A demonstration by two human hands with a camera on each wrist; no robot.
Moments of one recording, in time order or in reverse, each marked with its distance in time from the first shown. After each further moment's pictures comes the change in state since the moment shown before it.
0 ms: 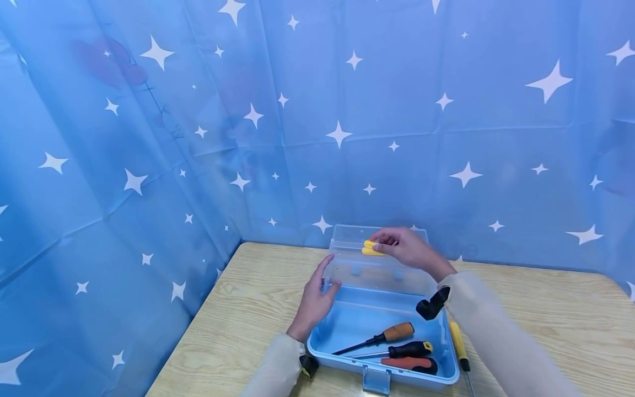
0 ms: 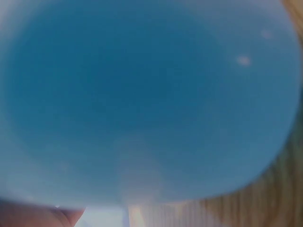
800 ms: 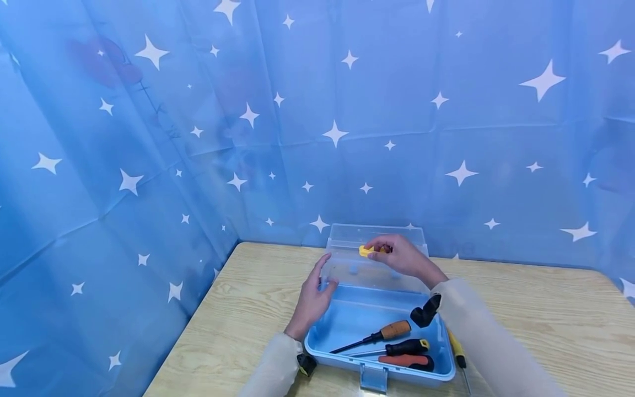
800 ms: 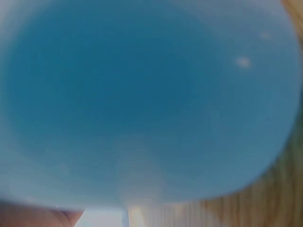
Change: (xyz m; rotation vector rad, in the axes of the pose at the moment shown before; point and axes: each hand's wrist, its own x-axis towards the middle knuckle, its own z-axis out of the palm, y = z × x) left_hand 0.000 0.000 0.000 -0.010 0.001 -0.009; right_hand -0.006 0.008 0.019 0.004 0.006 0.025
